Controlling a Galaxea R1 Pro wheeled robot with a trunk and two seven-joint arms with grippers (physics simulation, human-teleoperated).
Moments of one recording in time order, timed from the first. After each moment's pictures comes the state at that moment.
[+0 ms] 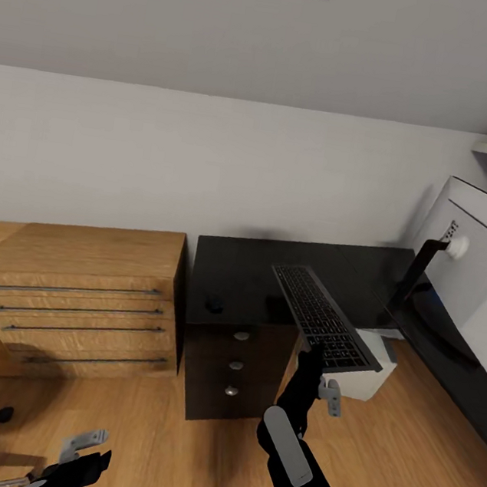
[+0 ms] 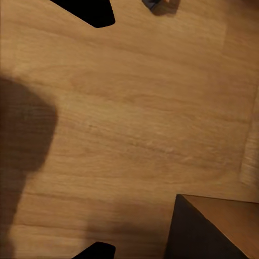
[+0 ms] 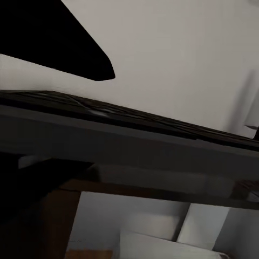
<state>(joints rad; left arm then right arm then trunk) -0.14 0.12 -0.09 -0.94 0.47 0.24 0.21 -0.44 0.17 0.29 -1.01 -1.26 -0.96 -0.08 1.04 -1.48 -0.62</state>
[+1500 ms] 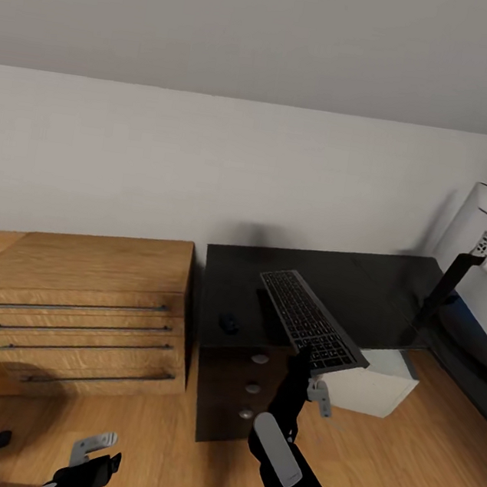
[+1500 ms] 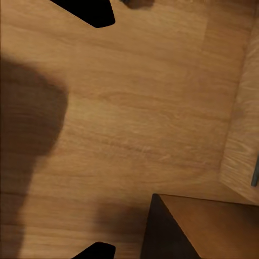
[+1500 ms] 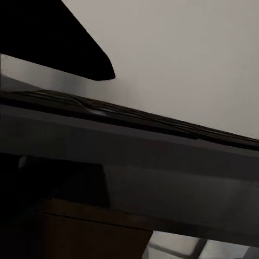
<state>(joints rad) -0.14 0.08 -0.09 -0.93 0.46 0.24 0.21 -0.46 0.17 0.37 -0.89 -1.28 -1.00 -0.04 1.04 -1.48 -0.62</state>
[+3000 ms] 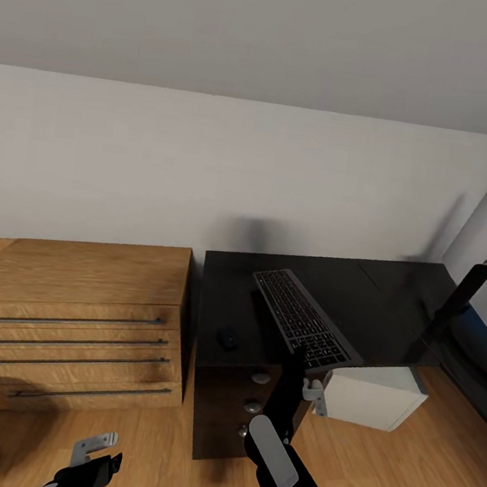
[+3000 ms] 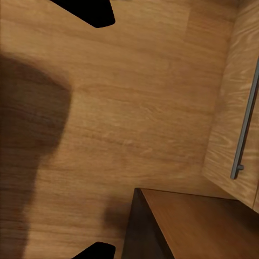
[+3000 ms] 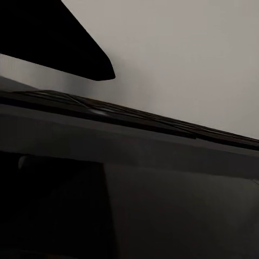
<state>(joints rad) -0.14 0.07 -0.09 -0.93 0.46 0.24 0.21 -0.46 0.17 0.41 -0.89 -1.28 -1.00 -0.05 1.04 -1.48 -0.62</state>
